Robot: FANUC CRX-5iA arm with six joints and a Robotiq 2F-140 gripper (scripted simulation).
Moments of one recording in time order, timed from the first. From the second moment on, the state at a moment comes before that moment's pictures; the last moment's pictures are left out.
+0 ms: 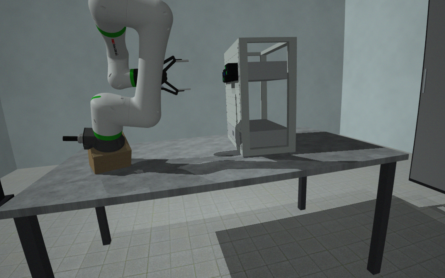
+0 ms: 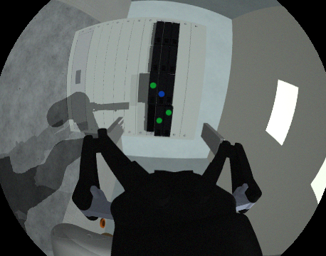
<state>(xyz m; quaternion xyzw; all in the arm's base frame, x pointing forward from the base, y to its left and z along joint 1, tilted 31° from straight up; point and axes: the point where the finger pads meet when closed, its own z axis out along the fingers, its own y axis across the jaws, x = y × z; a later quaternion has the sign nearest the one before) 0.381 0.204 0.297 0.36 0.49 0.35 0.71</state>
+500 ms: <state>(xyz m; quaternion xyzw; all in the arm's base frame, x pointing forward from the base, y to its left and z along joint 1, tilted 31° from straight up) 0.384 0.203 0.297 0.36 0.49 0.35 0.71</state>
